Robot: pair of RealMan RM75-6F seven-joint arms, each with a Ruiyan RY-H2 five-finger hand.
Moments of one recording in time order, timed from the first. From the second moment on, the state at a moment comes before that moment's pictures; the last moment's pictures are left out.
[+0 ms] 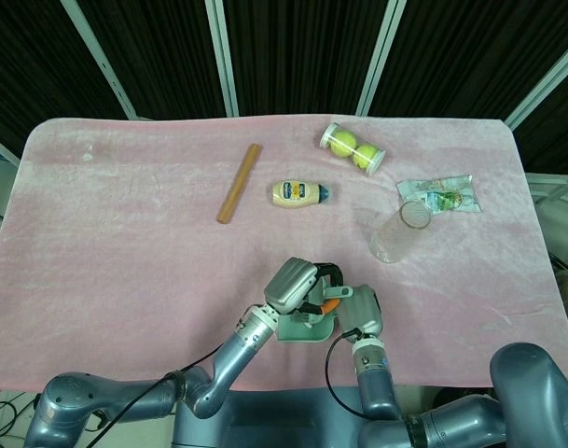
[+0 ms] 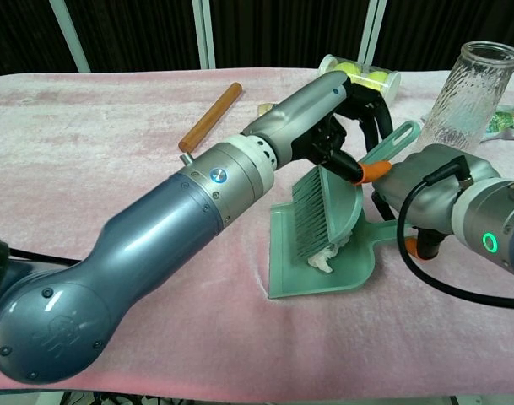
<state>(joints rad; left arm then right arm) -0.94 -2.09 -0.32 -1.20 1.36 1.05 -0.09 0.93 -1.70 0.11 -1.99 -0.28 1.62 -1.41</state>
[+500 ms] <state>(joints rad) -0.90 -1.94 -0.33 -1.30 1.40 1.08 -0.15 0.92 -1.70 0.12 -1.99 -0.28 1.62 -1.40</state>
